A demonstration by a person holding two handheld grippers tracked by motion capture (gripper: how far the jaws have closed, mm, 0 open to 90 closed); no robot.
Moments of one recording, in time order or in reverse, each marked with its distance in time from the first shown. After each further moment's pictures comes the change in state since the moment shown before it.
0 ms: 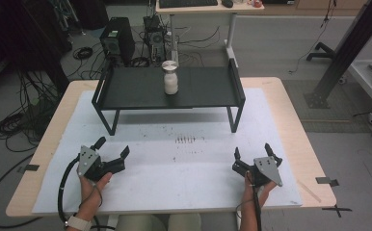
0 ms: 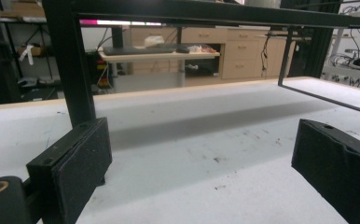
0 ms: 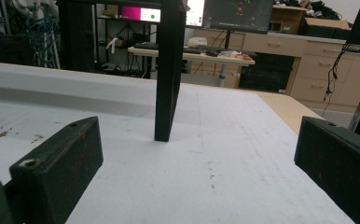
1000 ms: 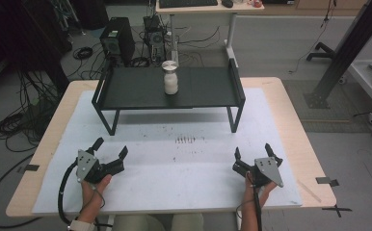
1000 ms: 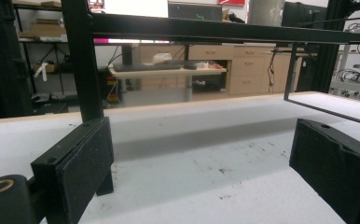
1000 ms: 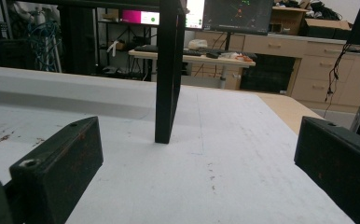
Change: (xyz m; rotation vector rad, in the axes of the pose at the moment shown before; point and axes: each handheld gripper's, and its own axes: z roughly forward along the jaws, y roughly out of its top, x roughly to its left) left arm -0.003 -0.004 -0.006 -0.075 0.033 0.011; right arm -0.001 0.000 -0.001 -0.011 0.003 0.008
